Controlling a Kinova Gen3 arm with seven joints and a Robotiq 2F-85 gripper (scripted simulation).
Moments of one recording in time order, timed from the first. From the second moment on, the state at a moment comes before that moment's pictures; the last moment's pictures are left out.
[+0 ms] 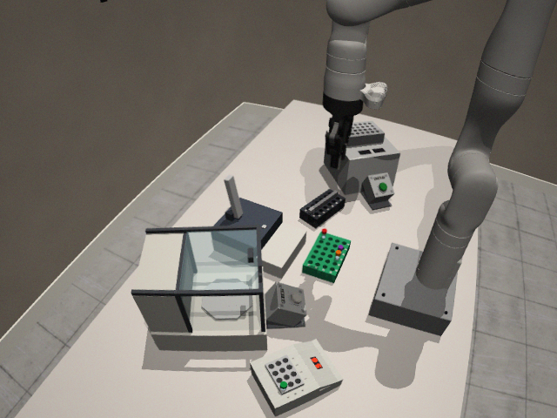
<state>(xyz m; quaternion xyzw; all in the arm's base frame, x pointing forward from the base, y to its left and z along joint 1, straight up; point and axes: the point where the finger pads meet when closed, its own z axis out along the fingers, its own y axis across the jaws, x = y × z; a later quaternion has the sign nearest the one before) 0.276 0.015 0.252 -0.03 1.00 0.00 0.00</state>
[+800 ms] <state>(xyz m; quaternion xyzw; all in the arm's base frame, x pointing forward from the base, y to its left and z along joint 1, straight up) 0.275 0.013 0.216 -0.23 0.97 -0.03 -0.02</state>
